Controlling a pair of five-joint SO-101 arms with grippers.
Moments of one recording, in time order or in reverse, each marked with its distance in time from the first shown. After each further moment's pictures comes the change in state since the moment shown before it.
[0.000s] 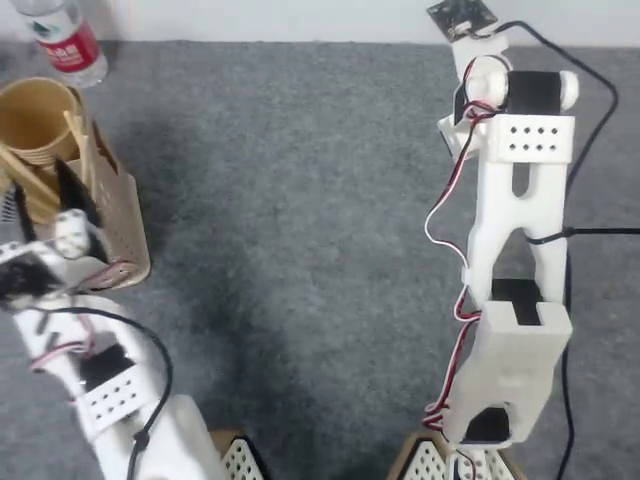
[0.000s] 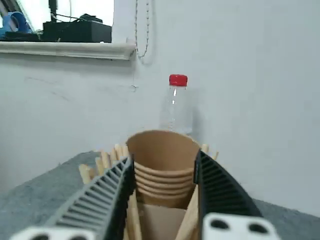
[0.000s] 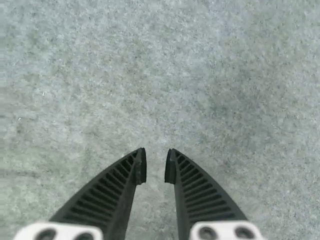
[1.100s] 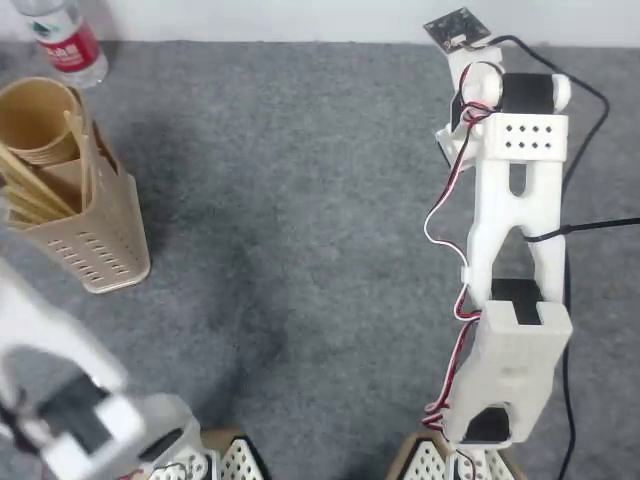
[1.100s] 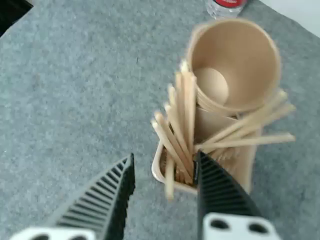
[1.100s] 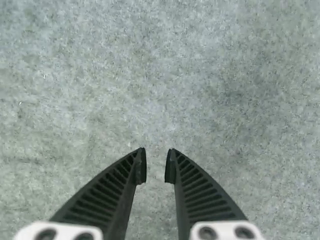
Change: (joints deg) left arm -10.4 58.8 -114.8 117.7 -7.3; right arm 0.1 0.0 3.6 0.0 0.0
